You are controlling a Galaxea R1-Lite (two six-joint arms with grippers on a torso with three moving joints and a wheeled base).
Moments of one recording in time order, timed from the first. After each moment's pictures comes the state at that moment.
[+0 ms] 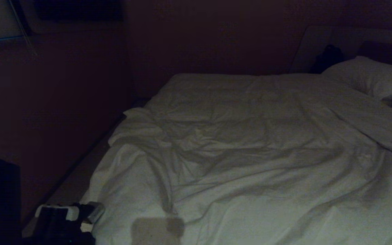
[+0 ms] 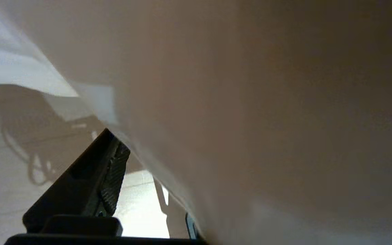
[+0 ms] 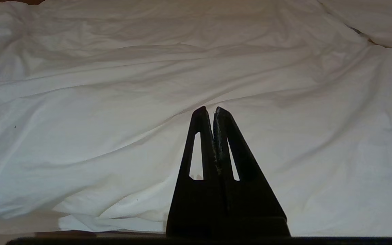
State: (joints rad) left arm -0.05 2.08 0.00 -1.18 -0.31 0.02; right arm 0.00 0.00 0.00 0.00 0.01 -0.01
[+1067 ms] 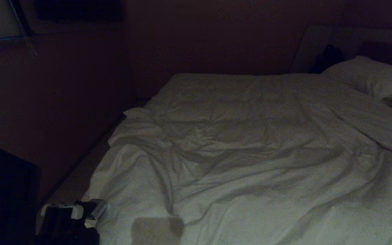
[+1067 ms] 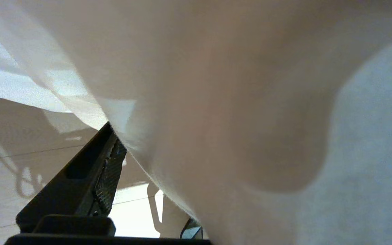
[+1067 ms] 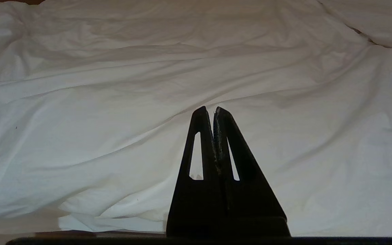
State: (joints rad) left arm -0.06 2.19 0.00 -1.34 -0.31 -0.04; right arm 0.00 0.00 0.00 0.00 0.01 -0.01
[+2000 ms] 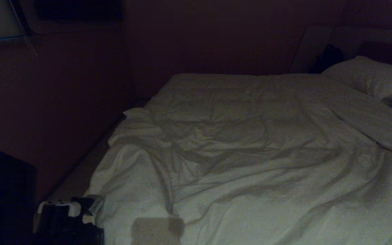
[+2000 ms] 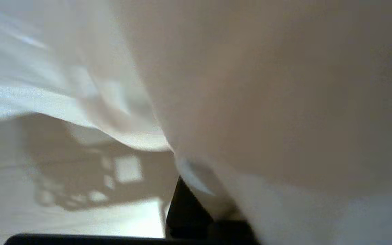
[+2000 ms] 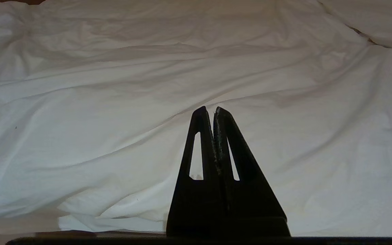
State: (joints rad) left arm -0.04 2.17 0.00 -1.40 -0.24 -0.04; right arm 0.00 0.00 0.00 0.00 0.01 -0.01
